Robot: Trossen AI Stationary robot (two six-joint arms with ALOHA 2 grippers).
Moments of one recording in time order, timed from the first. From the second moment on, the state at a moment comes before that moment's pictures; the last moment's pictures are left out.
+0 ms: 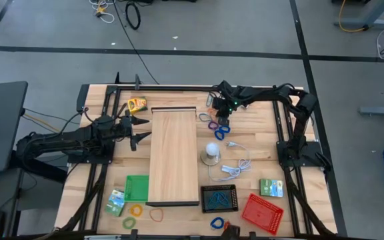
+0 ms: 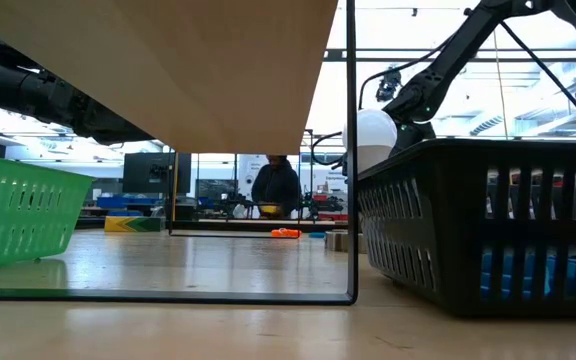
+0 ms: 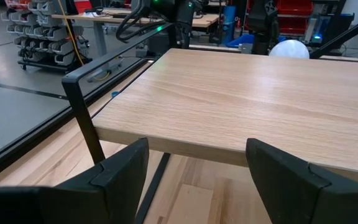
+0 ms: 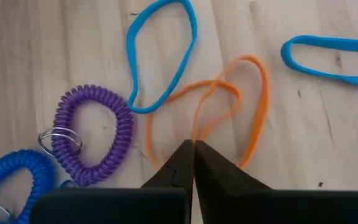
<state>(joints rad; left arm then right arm) 0.24 0.28 0.05 0.07 -0.08 0.02 -0.63 1.88 1.07 -0.37 -0.26 -0.43</state>
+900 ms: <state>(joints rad) 0.24 0.28 0.05 0.07 -0.08 0.04 -0.40 1.50 1.07 -0.54 0.11 -0.31</state>
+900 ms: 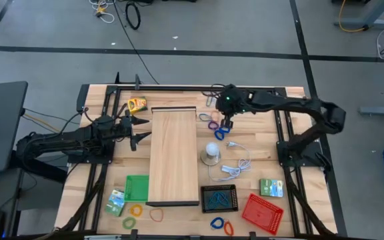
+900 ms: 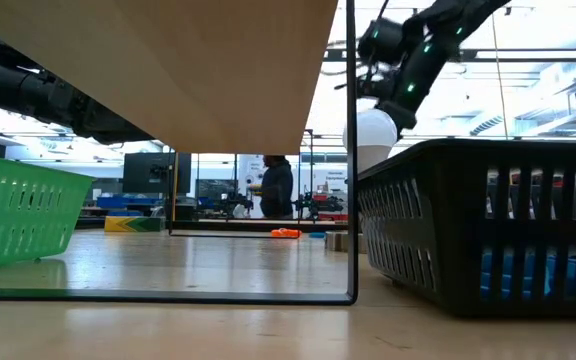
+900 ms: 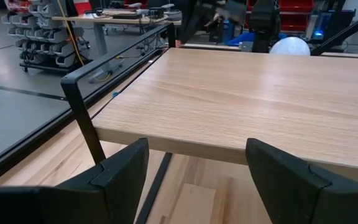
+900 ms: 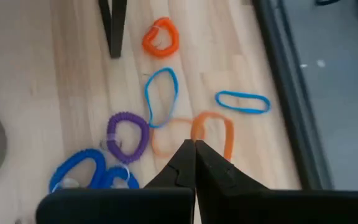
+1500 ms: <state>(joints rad) 0.24 0.28 0.05 0.07 -0.09 0.05 -0.01 1.25 1.07 -0.86 0.11 0.05</state>
